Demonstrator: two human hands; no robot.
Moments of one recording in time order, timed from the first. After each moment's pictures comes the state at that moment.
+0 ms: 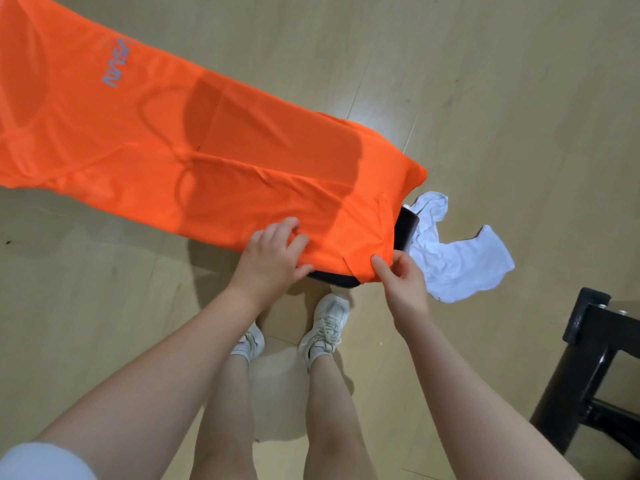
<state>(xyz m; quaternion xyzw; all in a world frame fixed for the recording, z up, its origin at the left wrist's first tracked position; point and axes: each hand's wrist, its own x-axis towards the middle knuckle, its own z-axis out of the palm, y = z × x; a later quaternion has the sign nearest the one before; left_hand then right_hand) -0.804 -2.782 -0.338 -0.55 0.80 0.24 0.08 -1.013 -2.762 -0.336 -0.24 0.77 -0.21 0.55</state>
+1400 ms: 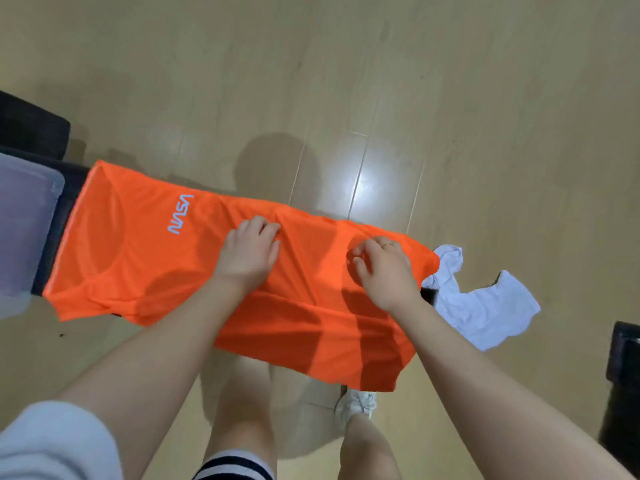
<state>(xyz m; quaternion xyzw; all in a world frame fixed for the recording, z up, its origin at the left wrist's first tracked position) -0.725 -2.958 -0.311 -0.63 0.73 0.25 0.10 -0.946 -2.927 -0.308 -0.62 0.69 -0.01 0.37</state>
